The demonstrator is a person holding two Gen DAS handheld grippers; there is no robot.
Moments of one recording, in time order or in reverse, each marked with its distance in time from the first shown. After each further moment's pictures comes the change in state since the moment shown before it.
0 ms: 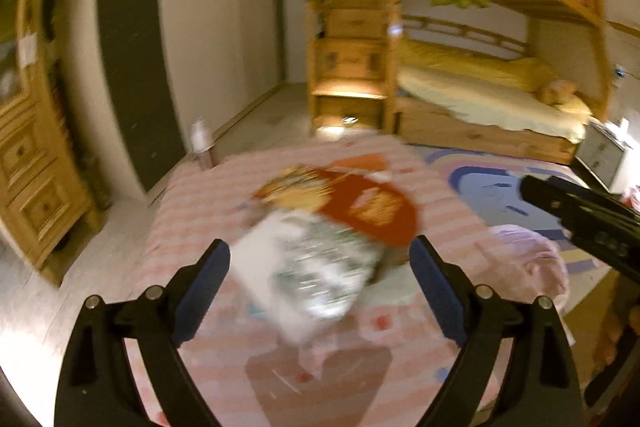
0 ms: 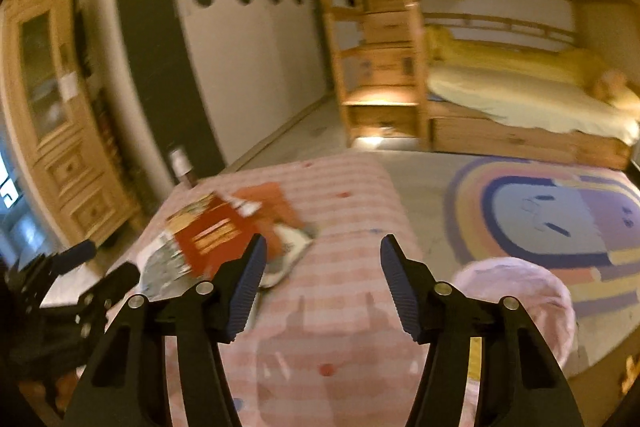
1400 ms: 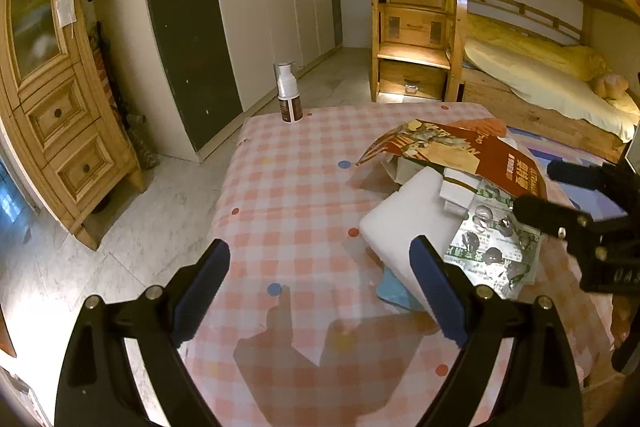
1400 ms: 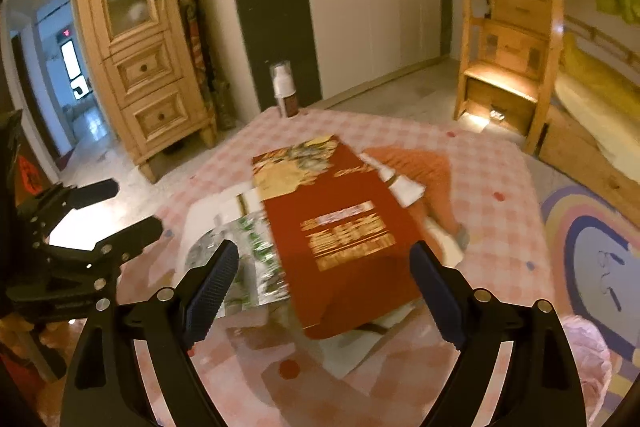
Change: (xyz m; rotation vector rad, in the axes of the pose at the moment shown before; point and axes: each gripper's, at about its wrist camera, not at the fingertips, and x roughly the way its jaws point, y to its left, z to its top) left arm 0.034 0.071 -0.015 -0.046 0.118 0.161; right arm 0.091 0.081 -0.001 -0.258 0.188 0.238
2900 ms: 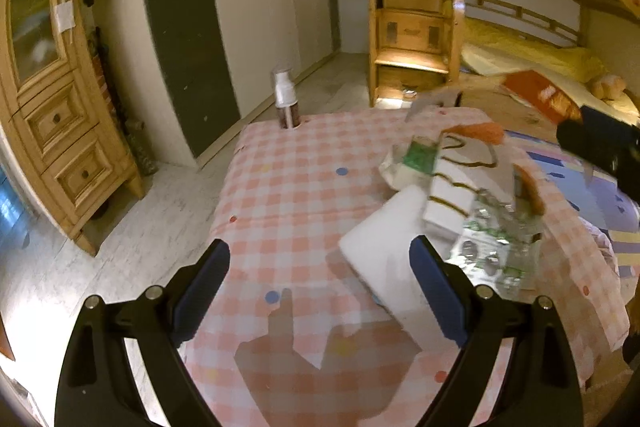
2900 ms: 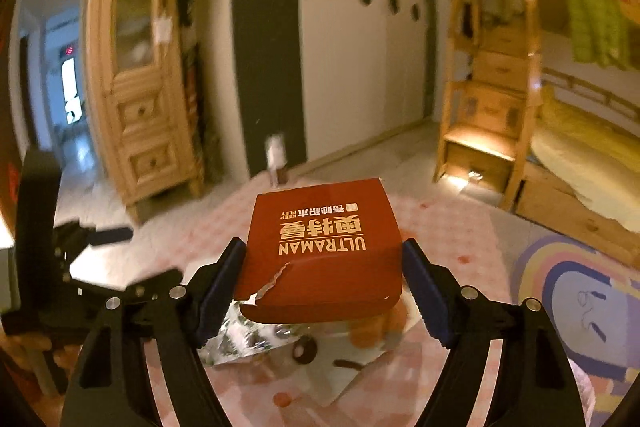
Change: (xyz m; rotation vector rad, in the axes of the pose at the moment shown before) left arm -0.005 -0.006 0.001 0.017 -0.036 -0.023; right arm -0.056 0.001 0.007 -0.019 -0.271 -0.095
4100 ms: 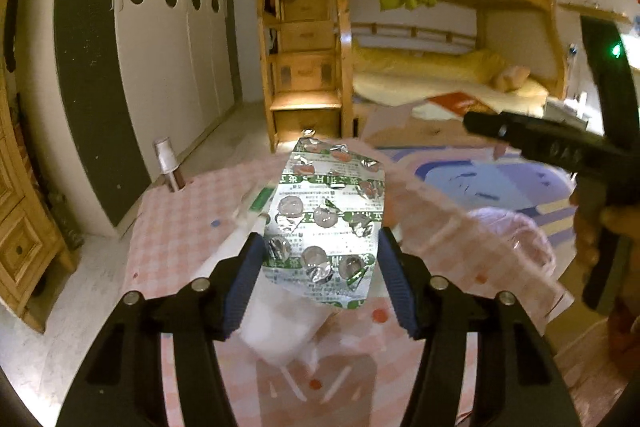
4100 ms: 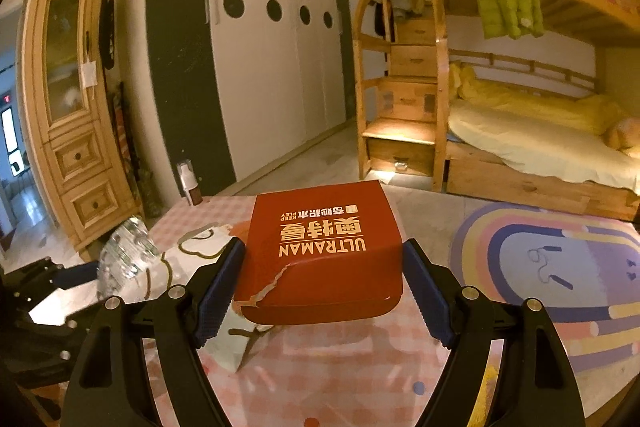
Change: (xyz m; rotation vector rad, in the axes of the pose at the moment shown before) left arm -0.045 -0.058 -0.009 0.164 -0.178 -0.313; right arm -0.051 -0.066 -0.024 0.143 -0.023 -0.221
